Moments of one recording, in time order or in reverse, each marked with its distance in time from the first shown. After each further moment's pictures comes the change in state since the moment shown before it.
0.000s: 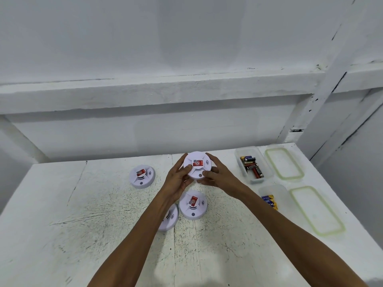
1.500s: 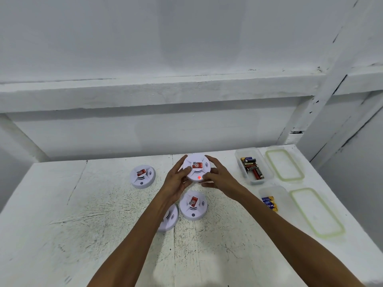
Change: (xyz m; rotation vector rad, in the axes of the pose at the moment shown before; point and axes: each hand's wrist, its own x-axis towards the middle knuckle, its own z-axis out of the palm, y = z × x) left_hand 0.002 -0.002 -0.007 -0.005 0.029 -0.018; right_hand 0.005 0.006 0.002 -0.062 0.047 0.015
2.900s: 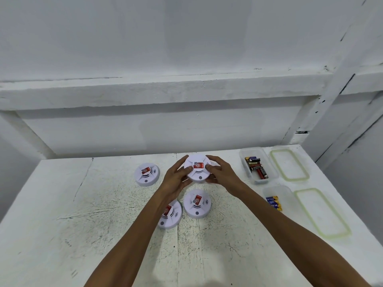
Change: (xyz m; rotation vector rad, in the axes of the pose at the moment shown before) left_hand 0.002 0.003 -0.020 0.078 0.007 0.013; right_hand 0.014 0.006 0.002 0.025 0.097 -0.031
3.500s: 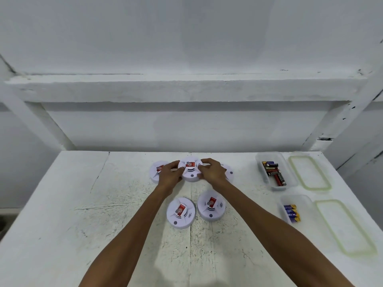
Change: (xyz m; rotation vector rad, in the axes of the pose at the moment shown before) left_hand 0.015 0.014 -0.056 0.404 0.377 0.104; right_hand 0.047 0.011 0.081 -0.222 0.200 0.056
